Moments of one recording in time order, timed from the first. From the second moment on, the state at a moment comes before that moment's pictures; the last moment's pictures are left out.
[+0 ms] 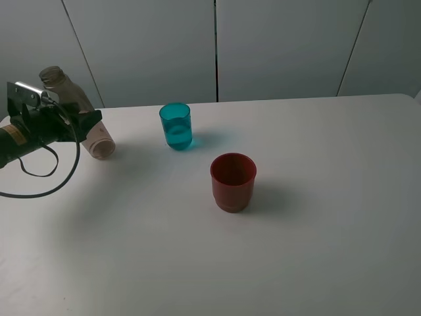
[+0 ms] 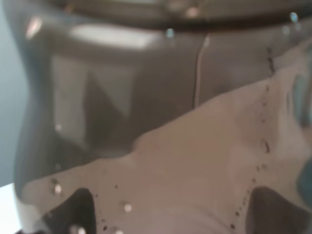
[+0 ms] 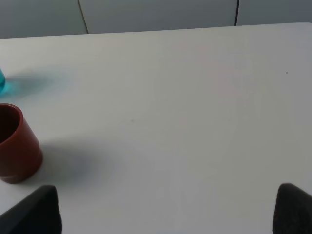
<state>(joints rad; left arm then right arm) 0.23 2.13 -0.79 0.81 -1.19 -0.26 -0.01 0.00 -0.50 0.09 1.10 0.00</state>
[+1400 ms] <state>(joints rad) 0.19 1.71 -0.79 0.81 -1.12 -0.45 -0.01 0.00 -0.50 0.09 1.10 0.00</state>
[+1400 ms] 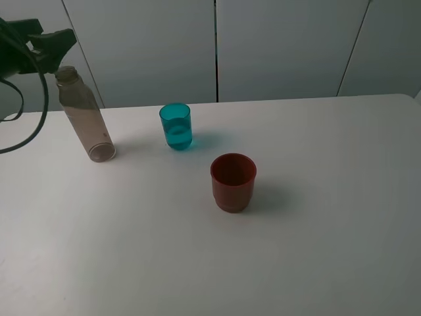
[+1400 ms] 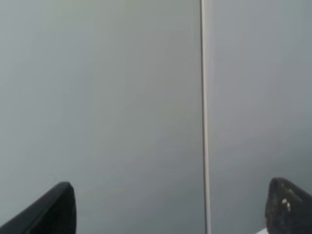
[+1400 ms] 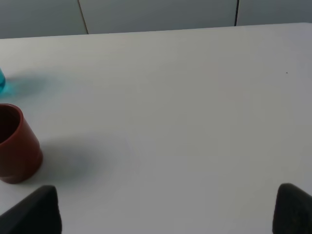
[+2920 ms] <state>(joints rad) -0.24 2.25 -0.75 0.40 -1.20 -0.20 -0.01 0.00 -0.50 0.09 1.10 -0.01</state>
